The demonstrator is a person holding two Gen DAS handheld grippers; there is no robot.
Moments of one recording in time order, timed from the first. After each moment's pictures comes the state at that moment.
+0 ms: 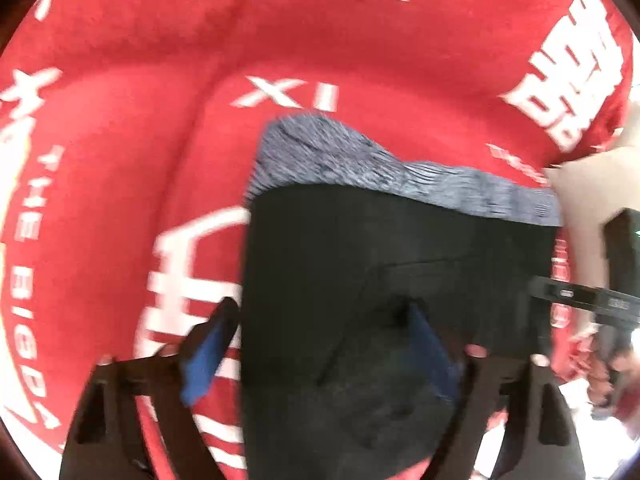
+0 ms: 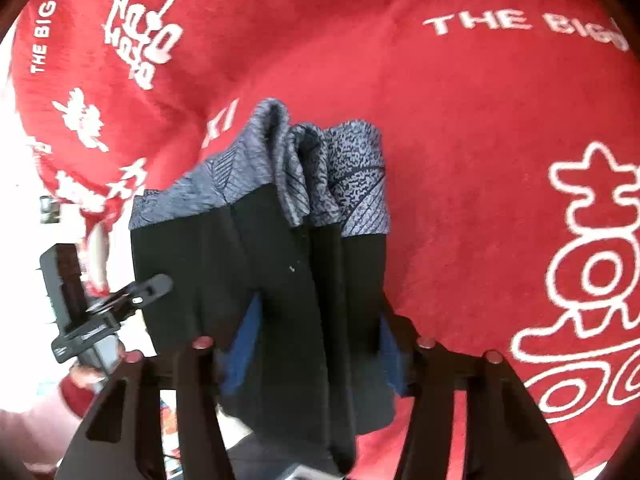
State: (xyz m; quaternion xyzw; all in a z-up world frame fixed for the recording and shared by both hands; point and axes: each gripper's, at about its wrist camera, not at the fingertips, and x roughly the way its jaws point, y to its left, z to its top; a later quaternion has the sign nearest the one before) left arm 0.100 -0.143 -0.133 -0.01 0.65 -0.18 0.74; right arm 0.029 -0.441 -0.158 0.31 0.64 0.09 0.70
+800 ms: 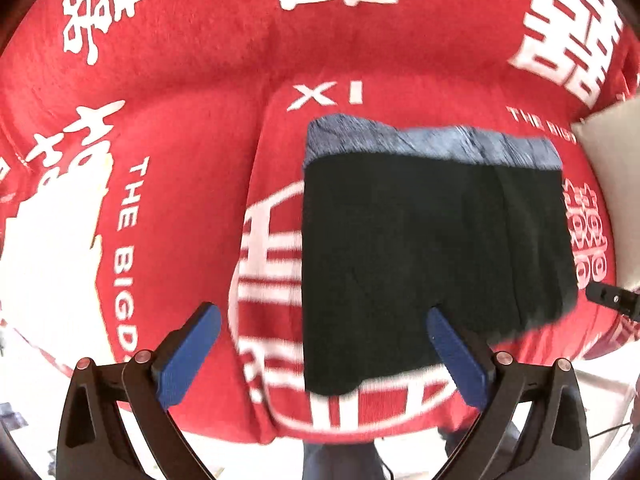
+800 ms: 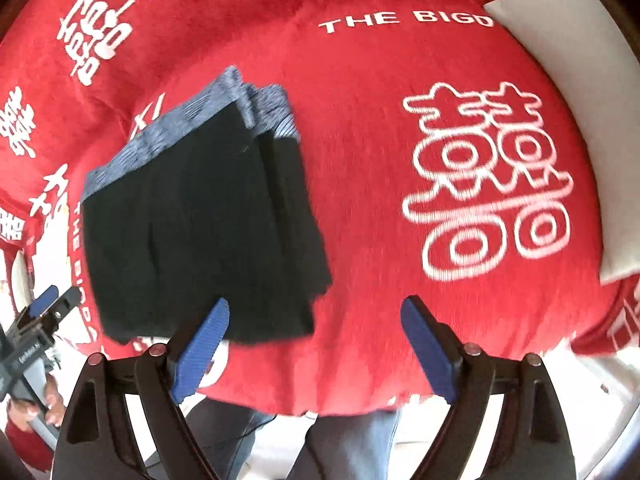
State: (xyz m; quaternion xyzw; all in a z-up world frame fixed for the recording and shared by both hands) left arm 0.046 -0.134 -0.063 0.11 0.66 -0.12 0.73; right arm -0.047 -0.429 -0.088 0.24 0.69 -0.09 0.68
